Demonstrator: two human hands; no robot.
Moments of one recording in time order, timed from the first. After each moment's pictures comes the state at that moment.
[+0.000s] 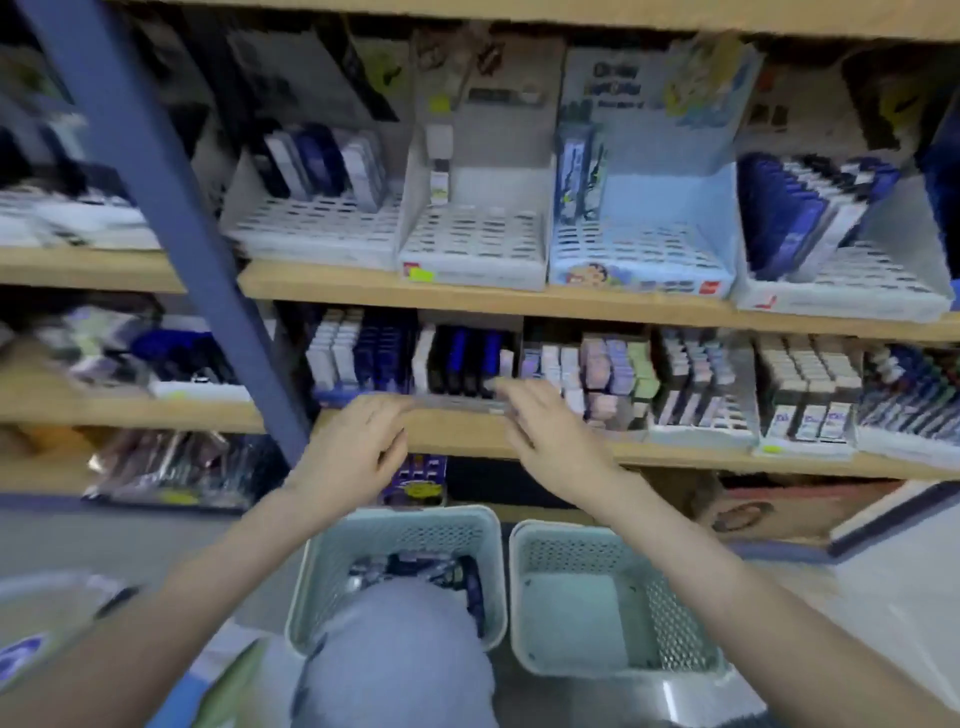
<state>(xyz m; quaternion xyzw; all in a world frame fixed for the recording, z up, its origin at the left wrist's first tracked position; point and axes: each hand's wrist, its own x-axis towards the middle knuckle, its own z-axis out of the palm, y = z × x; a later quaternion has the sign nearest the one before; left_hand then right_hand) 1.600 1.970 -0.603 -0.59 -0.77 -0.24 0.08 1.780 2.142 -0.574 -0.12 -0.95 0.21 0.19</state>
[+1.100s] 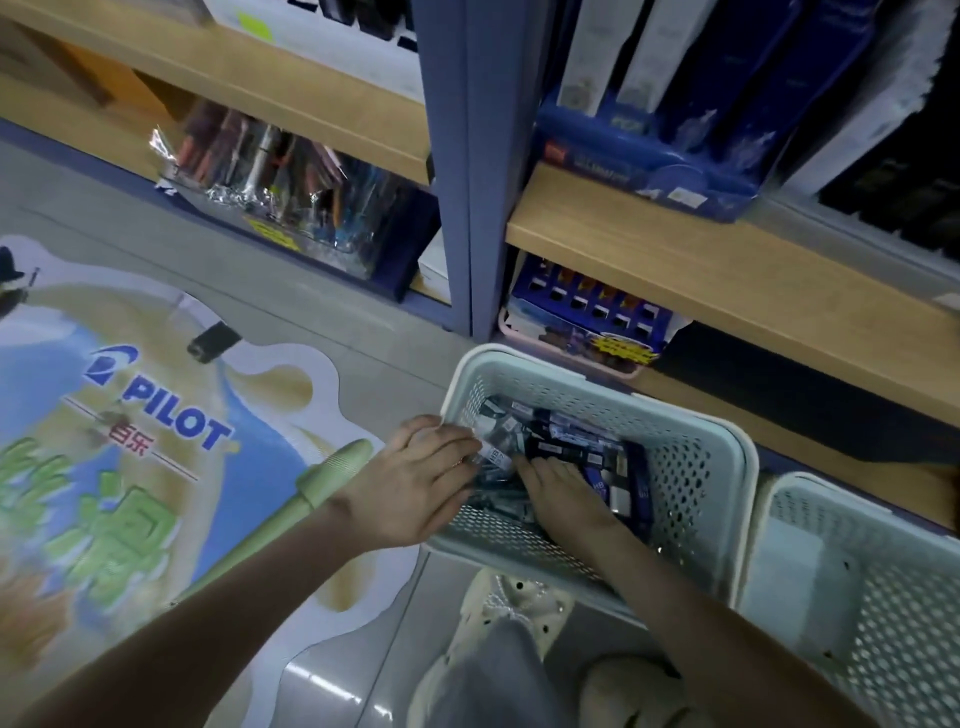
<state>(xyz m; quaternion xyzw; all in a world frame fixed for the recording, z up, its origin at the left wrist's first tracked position) 1.542 1.822 -0.896 -0.63 -0.76 -0.15 0.03 1.670 2.023 -0.969 0.05 -0.96 0.09 -0.26</state>
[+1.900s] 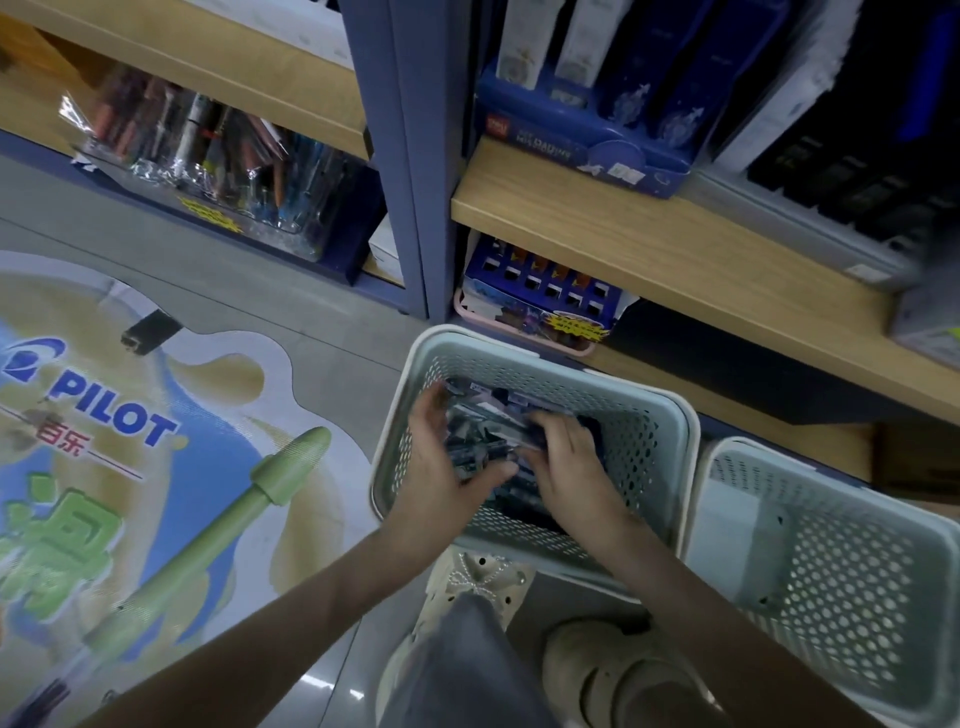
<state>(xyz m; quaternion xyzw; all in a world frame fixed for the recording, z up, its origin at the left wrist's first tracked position) 1.607 1.886 -0.881 -0.19 -0.77 -0.57 -0.23 1.680 2.037 -0.875 -0.17 -0.92 0.35 -0.08</state>
